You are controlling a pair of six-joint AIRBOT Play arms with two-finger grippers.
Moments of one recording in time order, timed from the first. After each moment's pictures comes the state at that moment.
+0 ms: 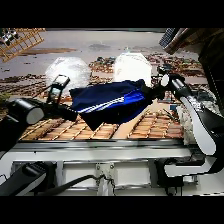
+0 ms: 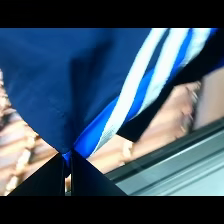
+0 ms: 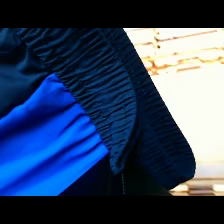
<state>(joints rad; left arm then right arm) -0.46 -0.87 0.89 1.53 -1.14 -1.64 0.08 -1.53 1.18 -1.42 1.02 1.86</state>
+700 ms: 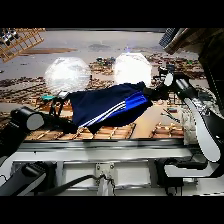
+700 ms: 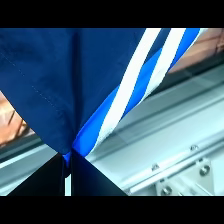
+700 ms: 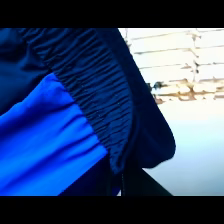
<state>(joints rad) -0.46 -0.83 0.75 1.34 -1.25 -1.65 0.08 -1.47 1.17 -1.46 1.13 1.80</state>
